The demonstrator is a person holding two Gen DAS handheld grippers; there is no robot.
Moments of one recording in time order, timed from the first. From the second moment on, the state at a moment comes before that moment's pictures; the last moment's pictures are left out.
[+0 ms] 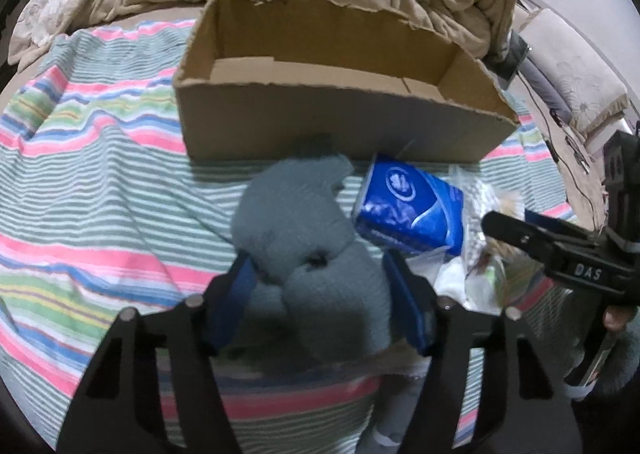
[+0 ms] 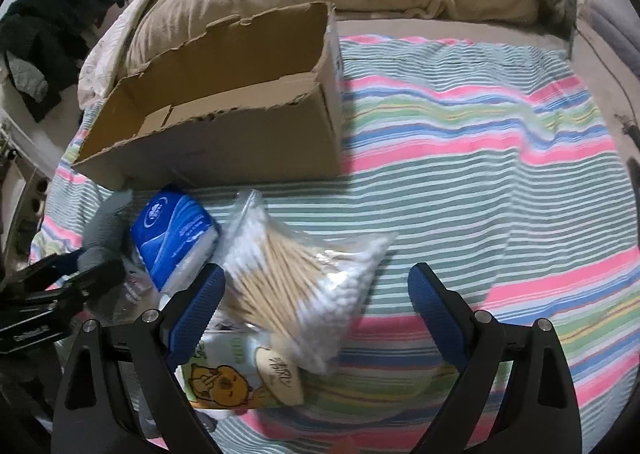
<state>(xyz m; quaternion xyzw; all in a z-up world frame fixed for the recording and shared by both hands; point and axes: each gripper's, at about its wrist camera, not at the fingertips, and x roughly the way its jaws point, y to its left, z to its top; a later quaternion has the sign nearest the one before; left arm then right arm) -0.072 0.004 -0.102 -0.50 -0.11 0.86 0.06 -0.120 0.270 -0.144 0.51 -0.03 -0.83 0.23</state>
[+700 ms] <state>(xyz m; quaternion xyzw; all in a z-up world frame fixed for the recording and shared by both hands) -0.049 0.000 -0.051 -0.44 -0.11 0.89 0.08 -0.097 0.274 -0.095 0.45 0.01 -0.87 0.22</state>
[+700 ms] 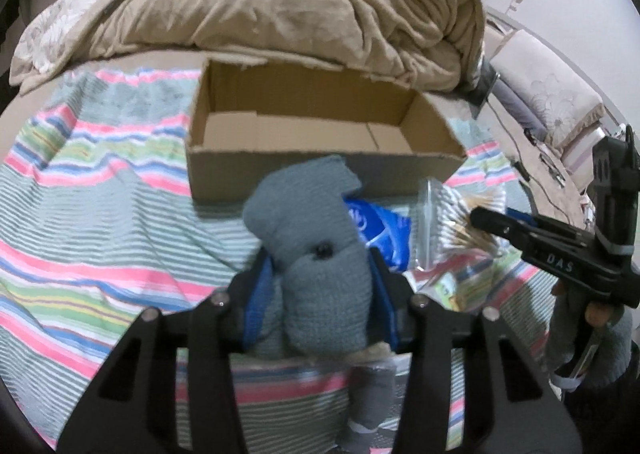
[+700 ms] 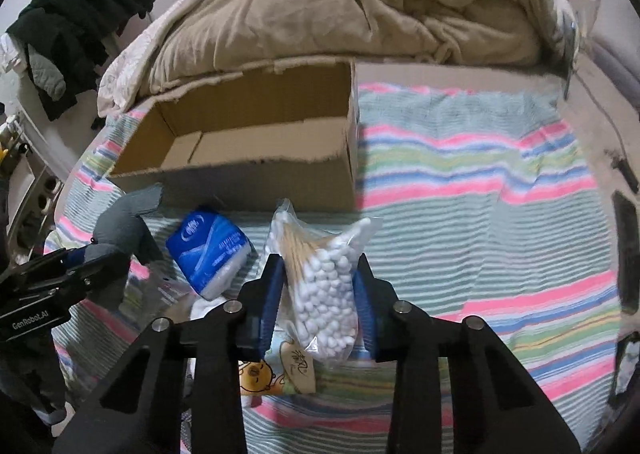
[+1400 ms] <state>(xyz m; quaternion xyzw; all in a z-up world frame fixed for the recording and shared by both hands) -0.085 -0.004 0.012 -0.38 -0.09 0.92 0.08 -0.132 0.259 -0.003 0.35 0.02 -0.90 0.27</state>
